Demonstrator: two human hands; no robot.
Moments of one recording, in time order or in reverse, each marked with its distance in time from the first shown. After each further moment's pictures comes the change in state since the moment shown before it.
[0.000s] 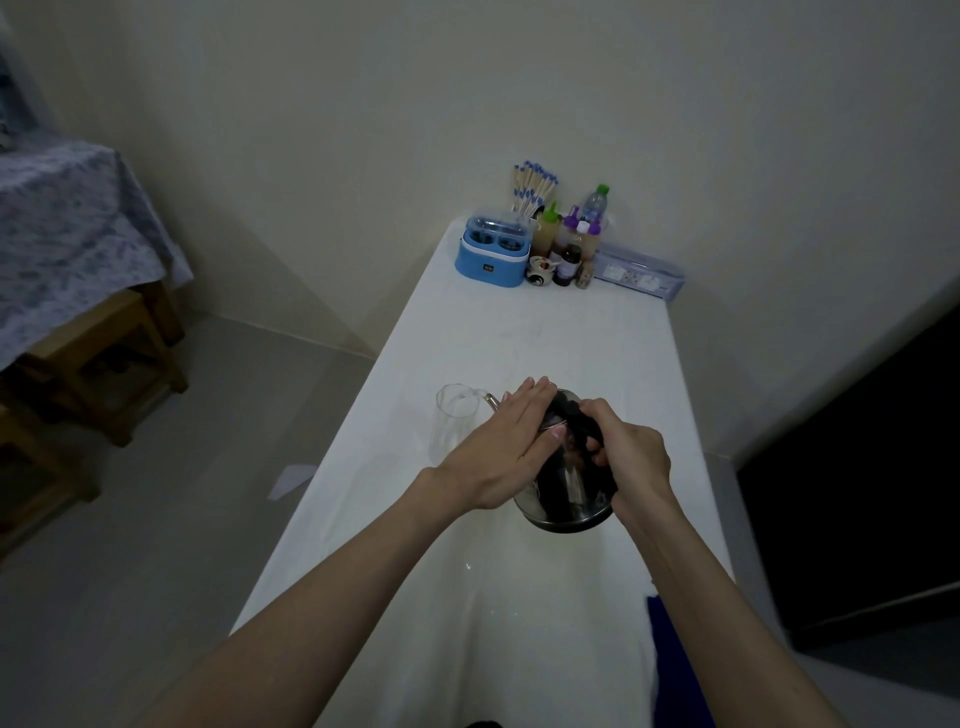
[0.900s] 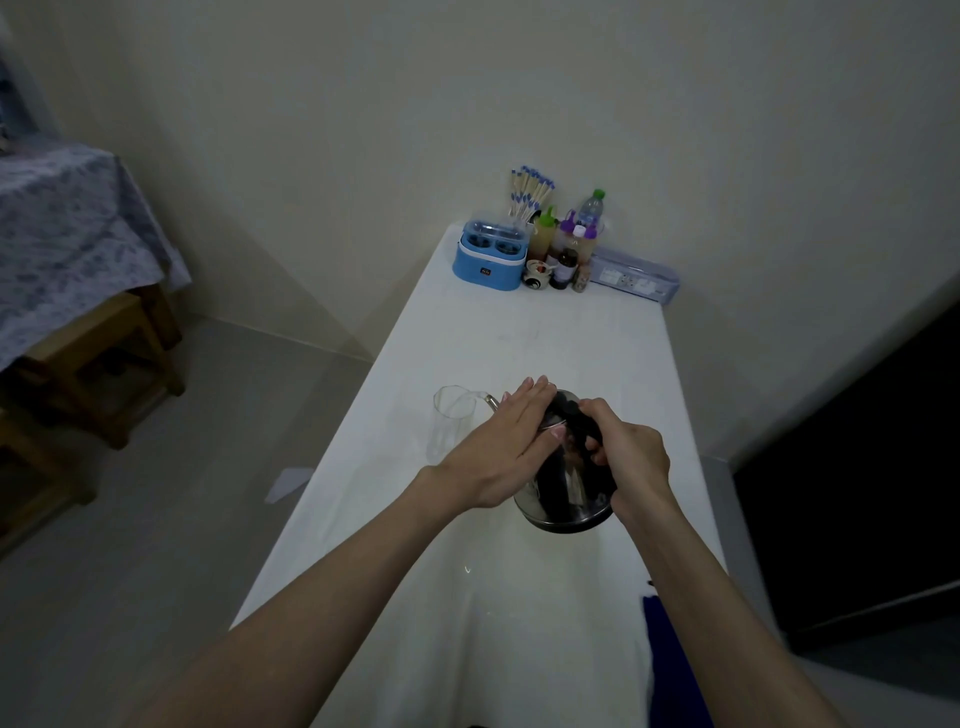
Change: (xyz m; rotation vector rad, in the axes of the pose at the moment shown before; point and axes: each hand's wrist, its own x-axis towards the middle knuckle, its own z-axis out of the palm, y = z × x) left_hand 0.000 0.005 0.000 -0.004 -0.016 -0.002; right_hand -0.002 -0.002 -0.005 -0.007 0.010 0.009
